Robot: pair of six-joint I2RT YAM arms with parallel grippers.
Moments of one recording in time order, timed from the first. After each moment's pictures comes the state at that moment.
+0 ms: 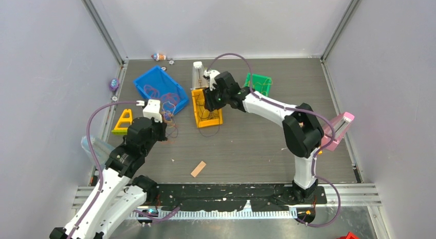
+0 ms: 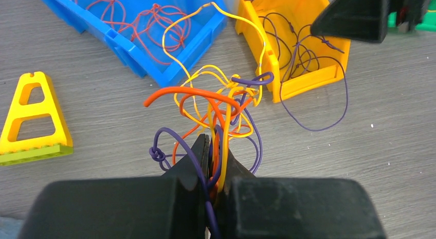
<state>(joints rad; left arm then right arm) -0.45 0.61 0.70 -0.53 -0.25 -0.16 0.71 1.96 1.49 -0.23 -0.16 0.17</state>
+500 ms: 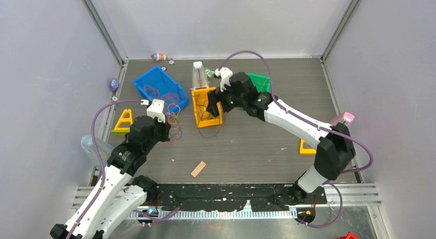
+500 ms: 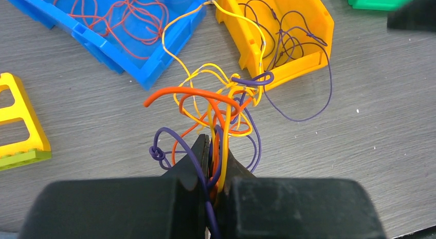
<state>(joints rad) -0.45 0.64 0.70 -0.53 -0.16 -0.16 0.73 1.62 1.37 -0.27 -0.15 0.14</state>
